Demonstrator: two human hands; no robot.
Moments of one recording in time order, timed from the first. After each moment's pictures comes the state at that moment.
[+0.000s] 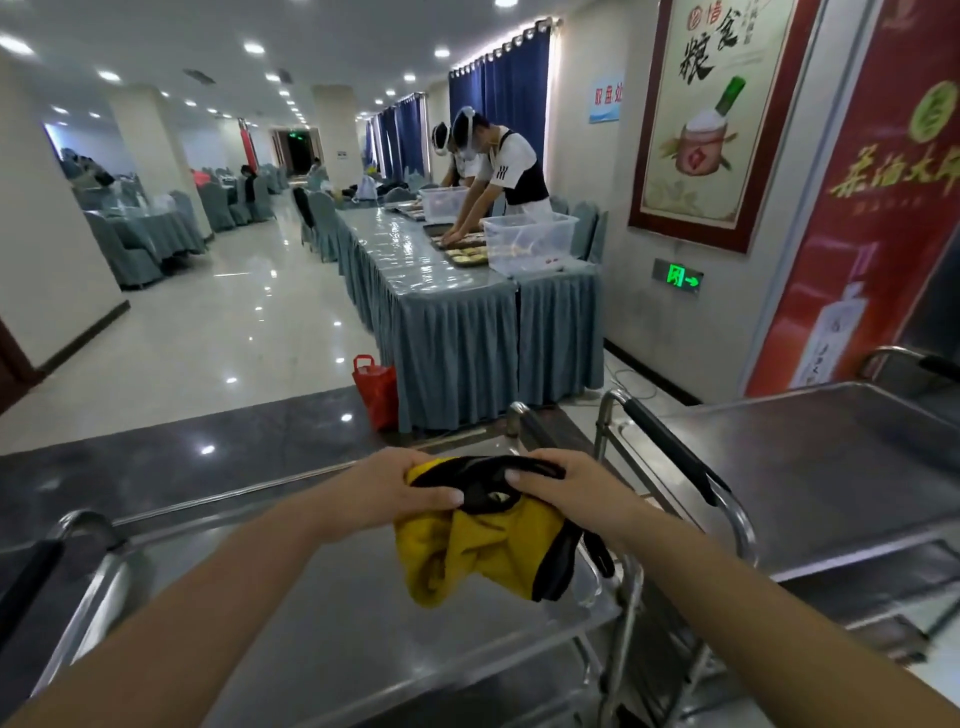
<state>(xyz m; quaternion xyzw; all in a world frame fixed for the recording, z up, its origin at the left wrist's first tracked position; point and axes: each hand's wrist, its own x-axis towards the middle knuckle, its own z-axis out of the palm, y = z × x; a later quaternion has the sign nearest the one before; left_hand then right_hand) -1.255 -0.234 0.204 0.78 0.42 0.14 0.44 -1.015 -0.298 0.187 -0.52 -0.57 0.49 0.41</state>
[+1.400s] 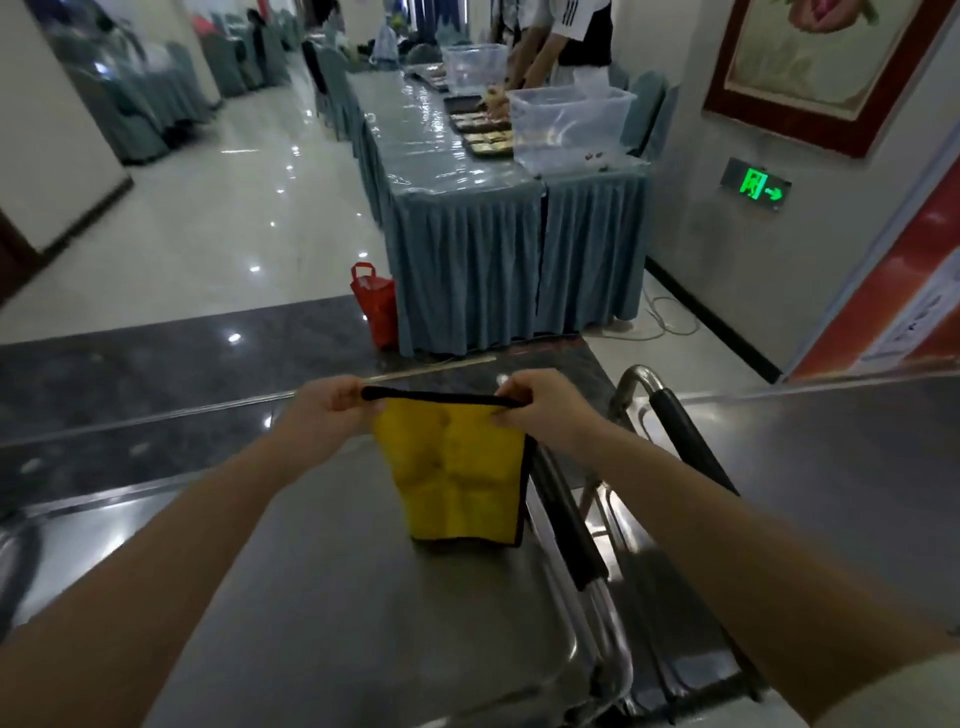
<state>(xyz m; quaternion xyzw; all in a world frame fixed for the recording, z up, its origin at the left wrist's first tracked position) -1.171 -0.014 0.127 0.66 0.55 0.34 0.38 -0.900 -0.026 0.124 -0.58 -0.67 0.38 0.27</state>
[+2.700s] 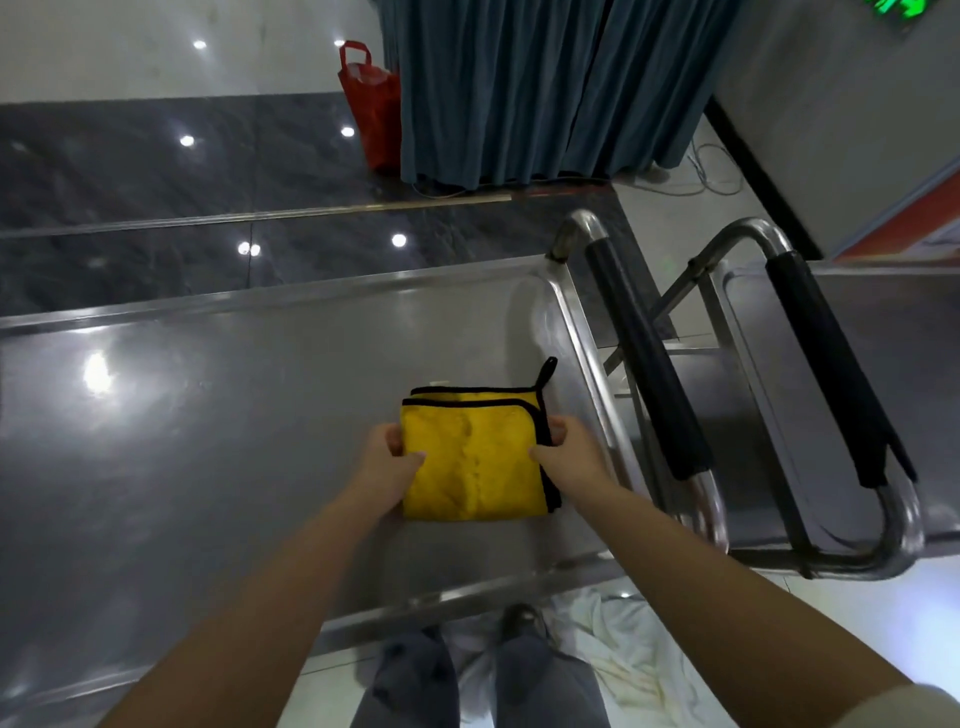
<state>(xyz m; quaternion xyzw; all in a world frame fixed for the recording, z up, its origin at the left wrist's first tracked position) -1.213 -0.081 -0.127 0.36 0.71 0.22 0.56 -0.976 -0.088 -0.126 -0.75 -0.39 0.49 0.21</state>
